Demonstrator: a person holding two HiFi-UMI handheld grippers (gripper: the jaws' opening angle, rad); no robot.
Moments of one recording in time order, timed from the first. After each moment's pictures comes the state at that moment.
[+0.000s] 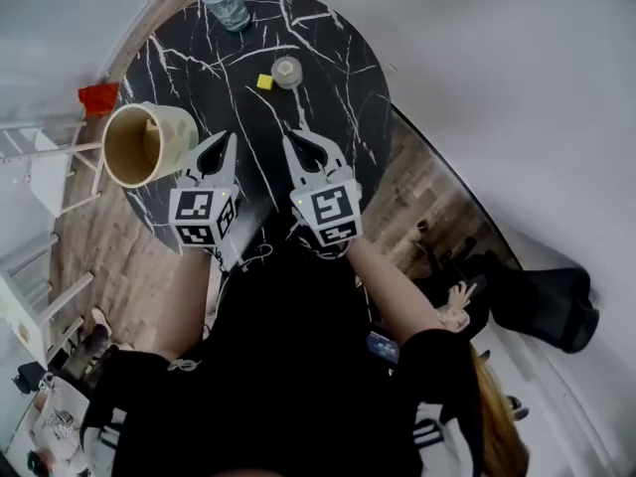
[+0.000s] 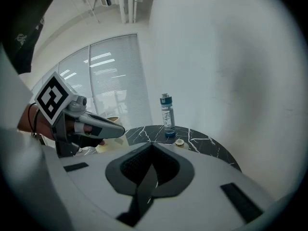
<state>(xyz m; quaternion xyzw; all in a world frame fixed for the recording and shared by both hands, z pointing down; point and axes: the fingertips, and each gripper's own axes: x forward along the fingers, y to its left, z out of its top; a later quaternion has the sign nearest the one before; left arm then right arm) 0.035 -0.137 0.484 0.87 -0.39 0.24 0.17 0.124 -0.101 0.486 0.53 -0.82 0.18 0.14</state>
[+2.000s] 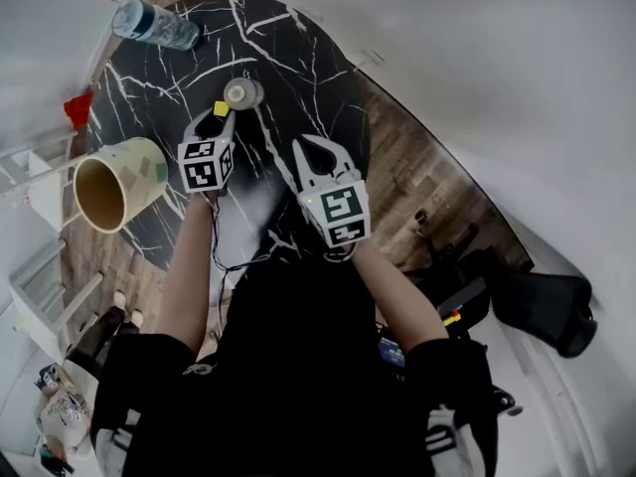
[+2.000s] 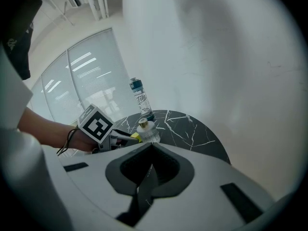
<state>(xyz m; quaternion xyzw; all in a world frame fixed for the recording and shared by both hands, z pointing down) 0.109 -0.234 0.660 0.81 -0.40 0.36 0.23 0.237 -0.124 0.566 0.55 -0.77 0.28 0.14</state>
